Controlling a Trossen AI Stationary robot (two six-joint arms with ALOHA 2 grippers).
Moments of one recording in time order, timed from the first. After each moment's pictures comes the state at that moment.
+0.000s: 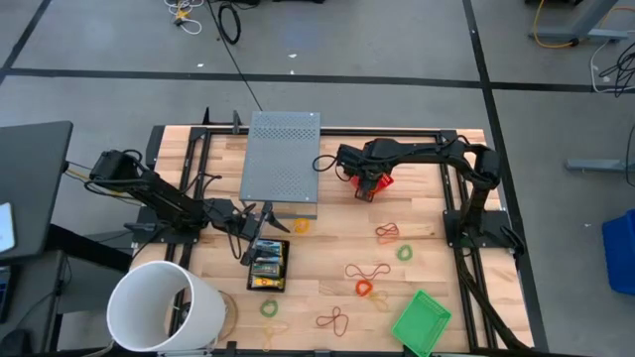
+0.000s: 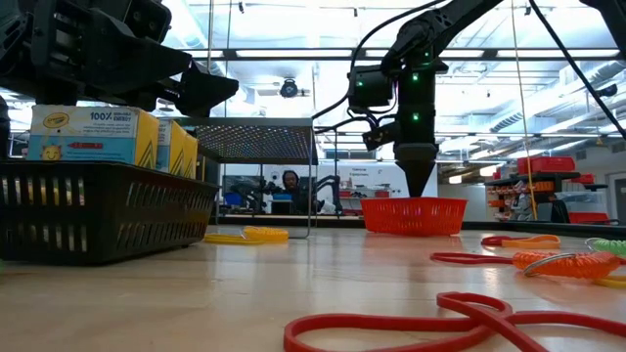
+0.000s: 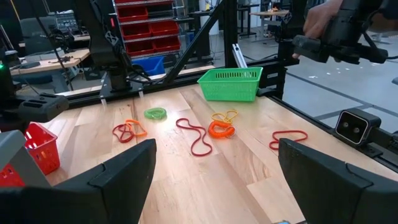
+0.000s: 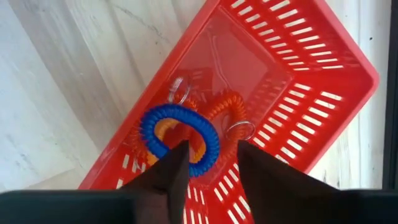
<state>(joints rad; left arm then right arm) -0.22 1.36 0.21 1.08 0.07 0.14 -0.34 1.84 1.30 -0.96 0.24 -0.06</state>
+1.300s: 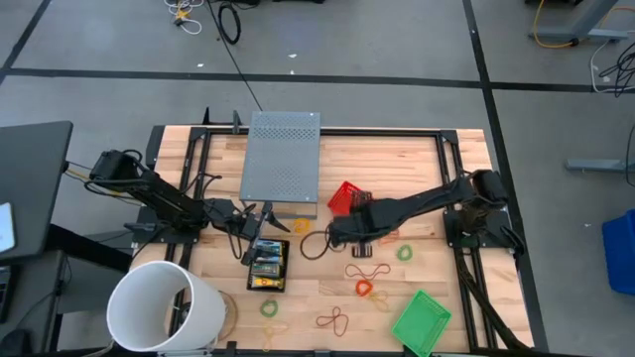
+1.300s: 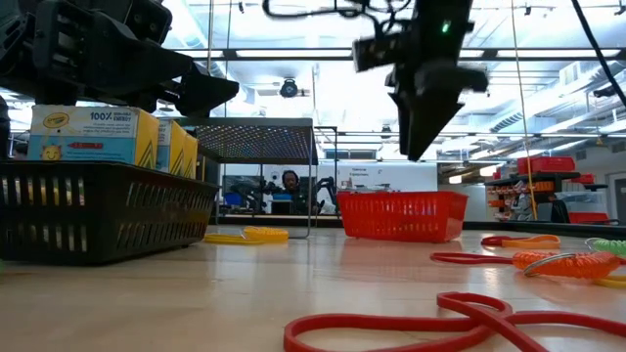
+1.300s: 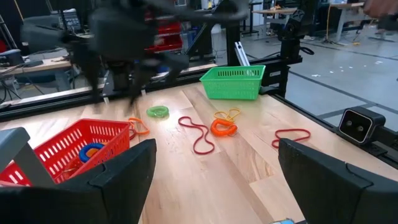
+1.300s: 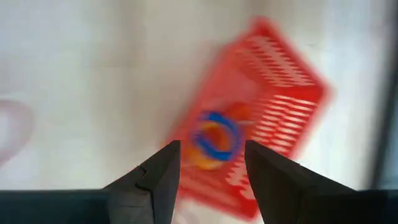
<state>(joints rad) -0.22 1.36 0.21 1.07 0.06 0.14 0.22 1.84 1.45 -1.09 0.35 0.16</state>
